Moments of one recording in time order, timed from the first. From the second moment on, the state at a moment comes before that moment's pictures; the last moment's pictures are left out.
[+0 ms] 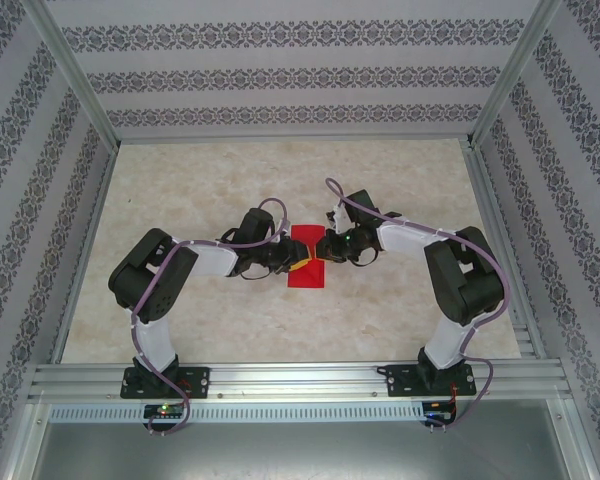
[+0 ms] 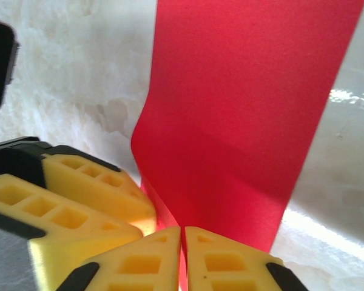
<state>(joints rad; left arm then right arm) -0.58 1.86 0.86 0.30 0.67 -1.11 0.43 1.77 1.00 -0.34 -0.60 0.47</state>
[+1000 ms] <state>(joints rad) -0.58 1.92 0.92 0.30 0.70 -1.10 0.43 1.87 1.04 -0.36 -0.49 0.44</state>
